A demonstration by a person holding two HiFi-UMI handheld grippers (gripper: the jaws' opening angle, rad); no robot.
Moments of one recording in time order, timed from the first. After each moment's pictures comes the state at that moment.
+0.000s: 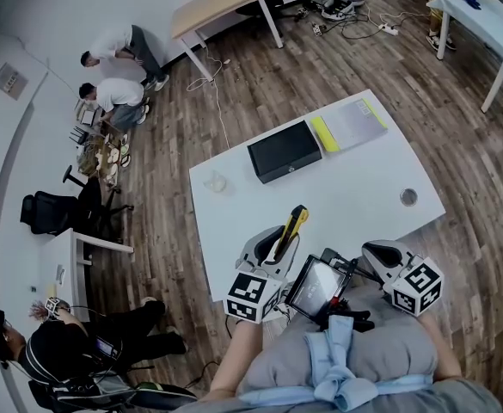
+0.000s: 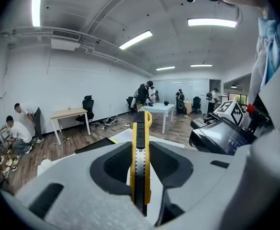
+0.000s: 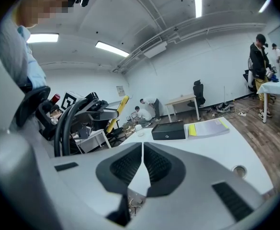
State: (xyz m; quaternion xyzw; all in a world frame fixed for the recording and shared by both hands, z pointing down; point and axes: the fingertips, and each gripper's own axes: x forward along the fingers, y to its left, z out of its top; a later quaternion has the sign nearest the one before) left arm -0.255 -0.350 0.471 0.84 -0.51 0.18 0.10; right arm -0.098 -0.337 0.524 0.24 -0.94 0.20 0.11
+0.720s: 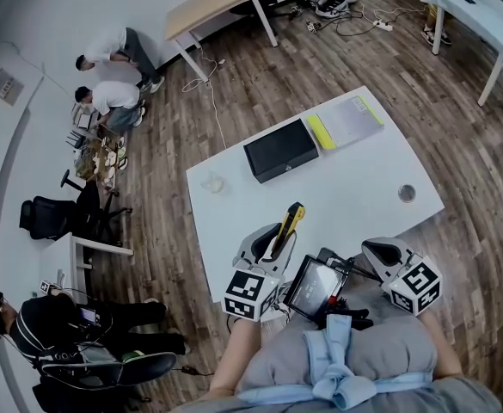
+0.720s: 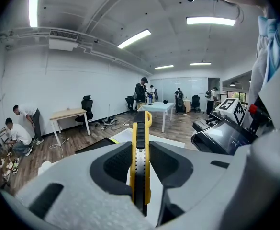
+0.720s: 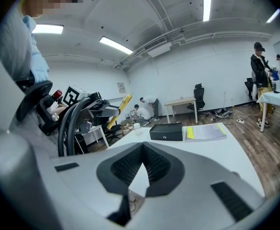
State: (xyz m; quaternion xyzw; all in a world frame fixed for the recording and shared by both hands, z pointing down) left arm -0.257 -0.355 0.472 0.84 -0.50 0.19 0.09; right arm -0.097 -0.336 0.522 0.25 -0.94 0.16 0.13
